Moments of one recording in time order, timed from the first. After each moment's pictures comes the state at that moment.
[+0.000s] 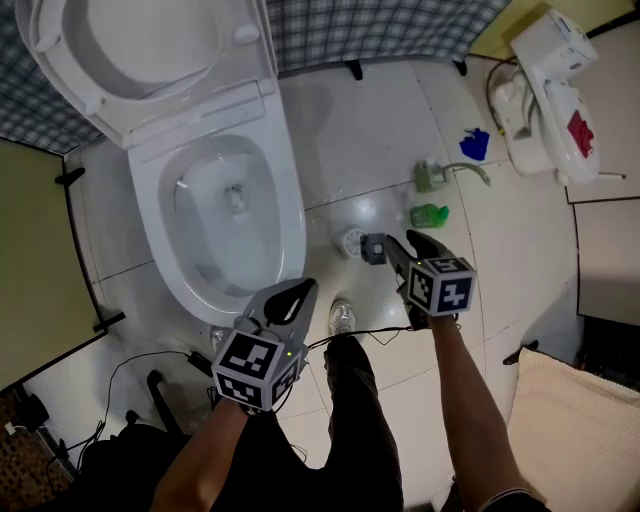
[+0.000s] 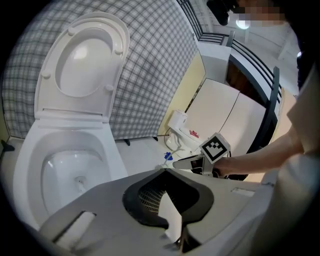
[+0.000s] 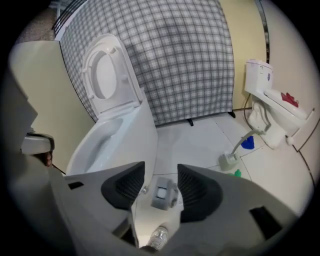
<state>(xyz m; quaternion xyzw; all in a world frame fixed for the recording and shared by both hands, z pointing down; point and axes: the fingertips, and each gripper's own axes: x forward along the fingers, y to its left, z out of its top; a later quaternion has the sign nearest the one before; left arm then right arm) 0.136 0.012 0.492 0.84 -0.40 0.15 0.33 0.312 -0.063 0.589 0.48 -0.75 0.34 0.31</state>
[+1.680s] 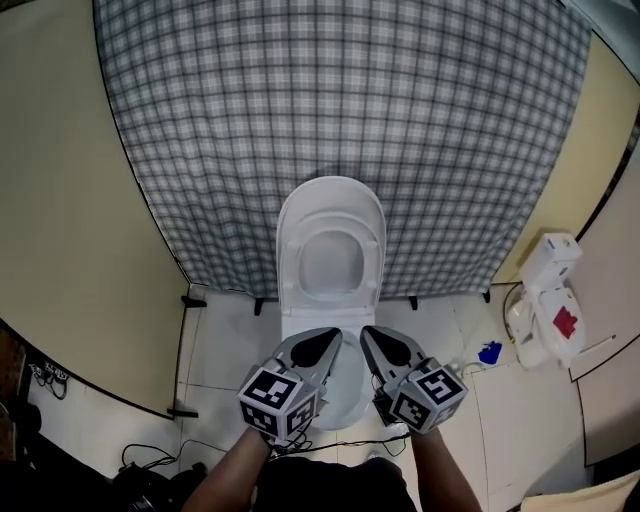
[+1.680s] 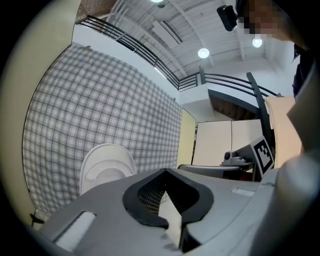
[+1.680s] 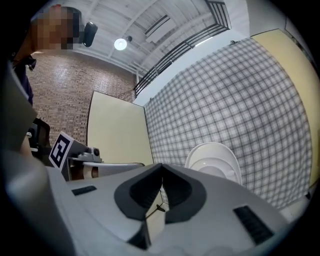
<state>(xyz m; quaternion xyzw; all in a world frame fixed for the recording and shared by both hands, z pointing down) -0.041 0.011 0.070 0.85 -0.51 -0.02 0.09 0.004 -0.002 0.066 0.28 -0.95 0.09 -0.02</state>
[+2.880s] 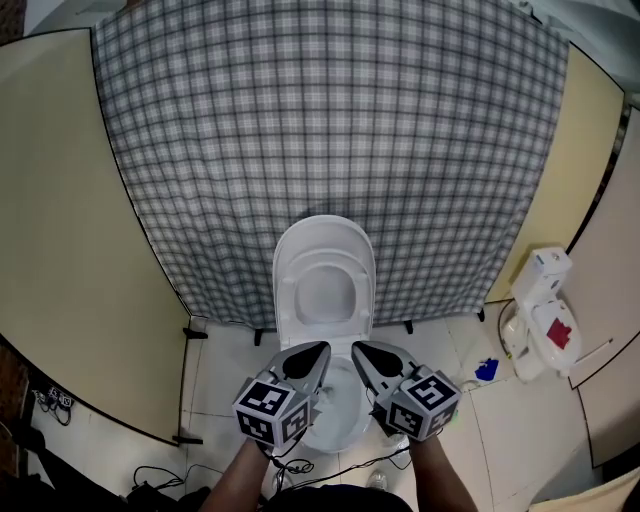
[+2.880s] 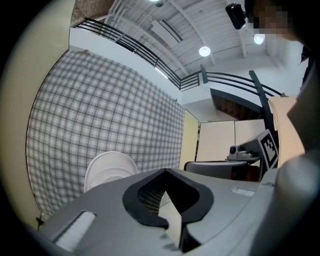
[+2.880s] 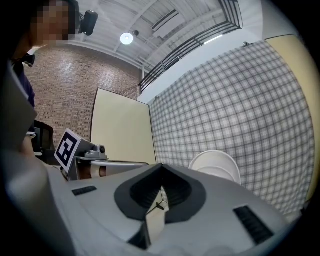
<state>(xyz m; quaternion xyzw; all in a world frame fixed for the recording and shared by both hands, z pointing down) -0.051 0.012 0.030 0.85 -0.53 -0.01 0.09 -0.003 0.010 0.019 0.26 -0.96 0.06 0.01</state>
